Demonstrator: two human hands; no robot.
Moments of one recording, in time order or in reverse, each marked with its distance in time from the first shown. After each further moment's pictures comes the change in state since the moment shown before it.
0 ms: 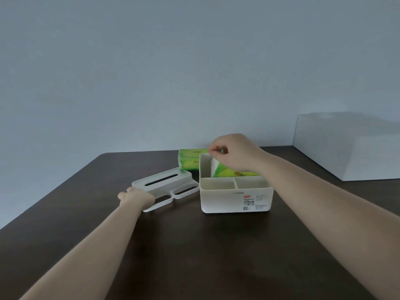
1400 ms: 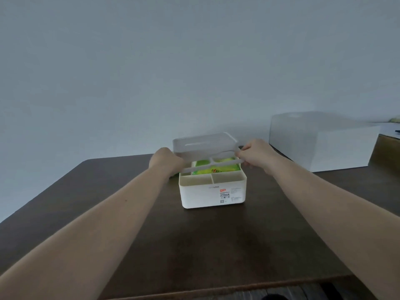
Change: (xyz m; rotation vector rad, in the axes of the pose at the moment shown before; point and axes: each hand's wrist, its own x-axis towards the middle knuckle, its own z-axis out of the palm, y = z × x) left_hand -0.096 0.105 -0.033 -0.222 0.044 0.450; right_hand -0.054 0.067 -0.034 0.292 0.139 0.597
